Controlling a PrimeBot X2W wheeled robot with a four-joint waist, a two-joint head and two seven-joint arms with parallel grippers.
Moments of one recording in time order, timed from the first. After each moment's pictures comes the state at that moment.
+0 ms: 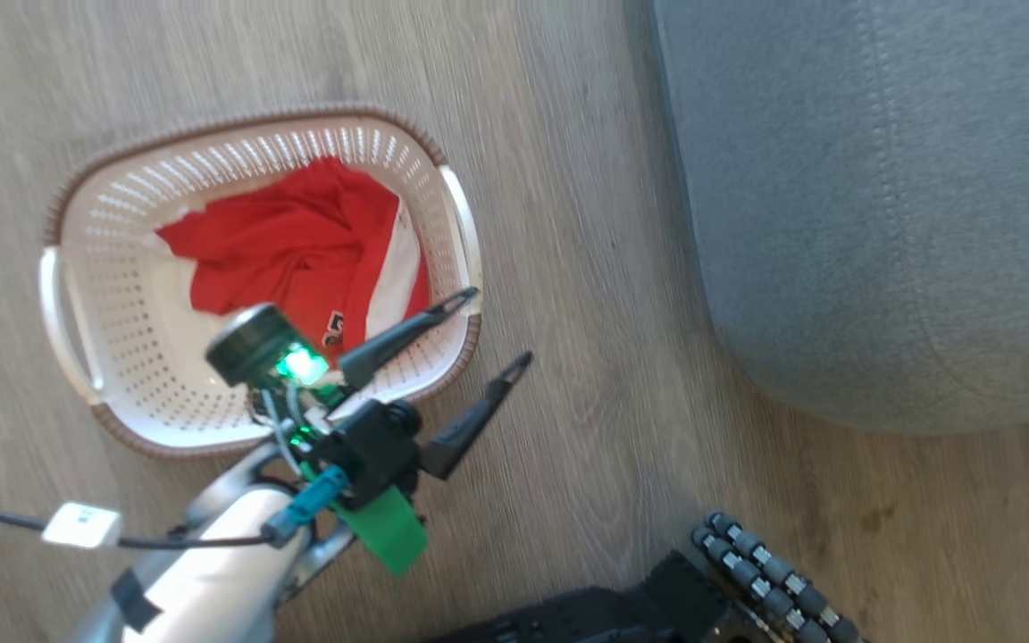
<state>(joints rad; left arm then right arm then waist) -0.39 0.38 -0.66 -0.01 -0.10 -0.13 -0.25 -1.30 -0.33 -0.80 1.18 -0.47 0.13 -0.25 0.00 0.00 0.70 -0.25</state>
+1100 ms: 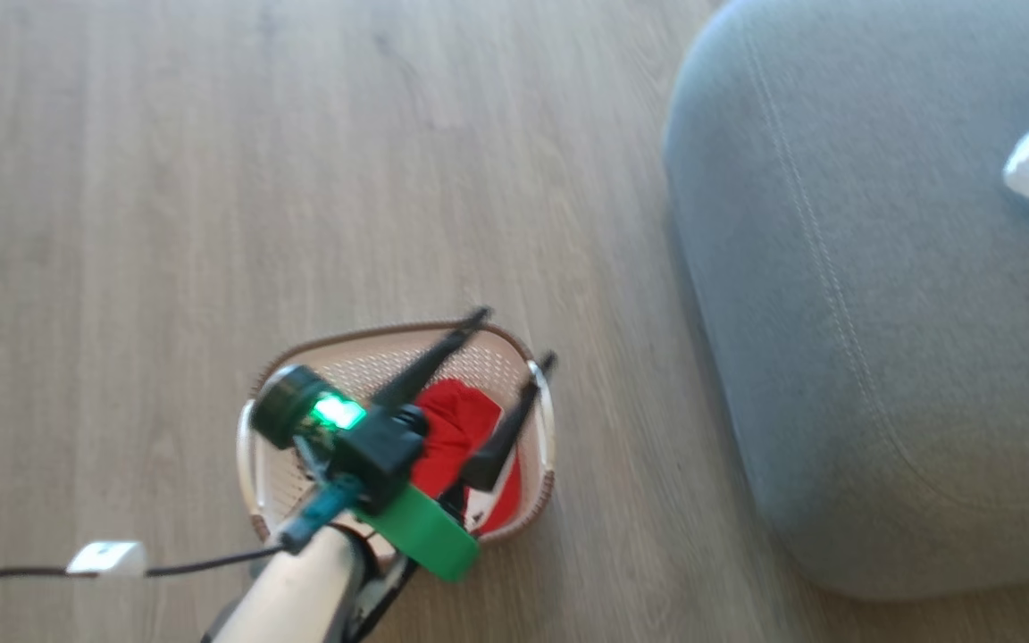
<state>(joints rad) -0.22 0.11 -0.49 0.05 -0.11 -0.13 -0.25 -0.77 -0.35 -0.09 0.51 0.11 0.13 -0.26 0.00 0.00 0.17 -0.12</state>
